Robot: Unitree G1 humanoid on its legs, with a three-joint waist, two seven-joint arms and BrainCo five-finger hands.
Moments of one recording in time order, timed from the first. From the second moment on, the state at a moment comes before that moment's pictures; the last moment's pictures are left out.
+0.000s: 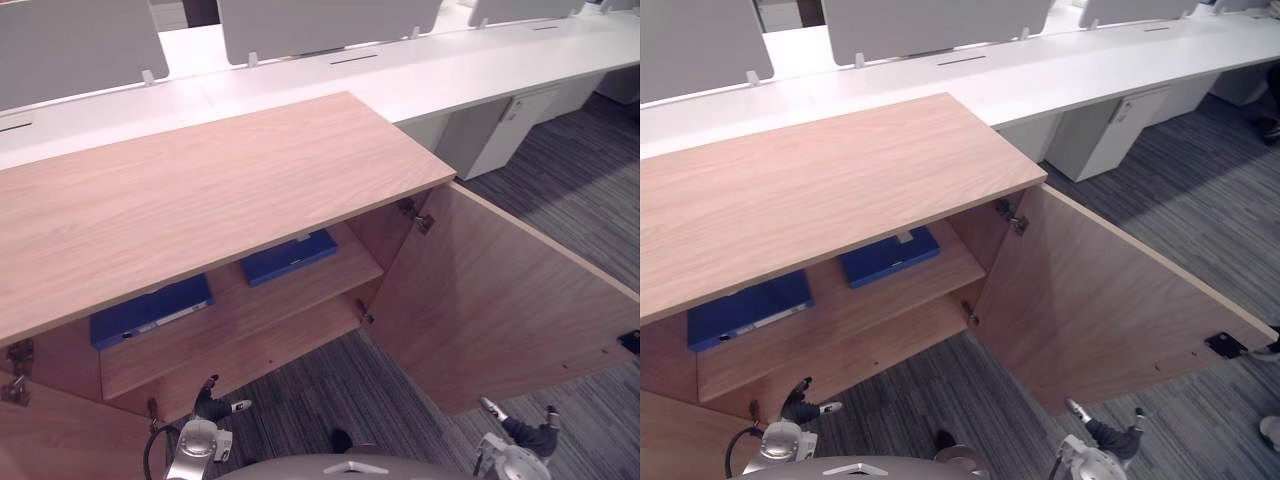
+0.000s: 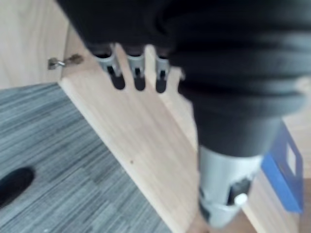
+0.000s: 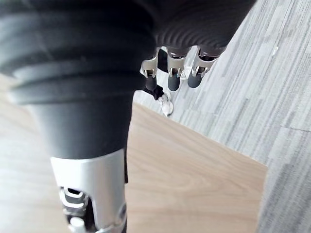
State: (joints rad) left arm 0.12 0.08 -0.02 0.79 0.18 -0.04 0.18; right arm 0.28 0.03 -0.64 0.30 -0.01 -0.09 -0.35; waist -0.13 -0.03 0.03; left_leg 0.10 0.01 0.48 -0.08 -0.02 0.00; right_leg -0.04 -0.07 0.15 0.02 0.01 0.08
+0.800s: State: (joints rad) left arm 0.12 0.10 -0.06 0.81 0.18 -0.04 0.13; right arm 0.03 -0.34 -0.88 0.47 0.23 -0.10 -0.33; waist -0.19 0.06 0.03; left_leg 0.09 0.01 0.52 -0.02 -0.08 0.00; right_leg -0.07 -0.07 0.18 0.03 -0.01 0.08
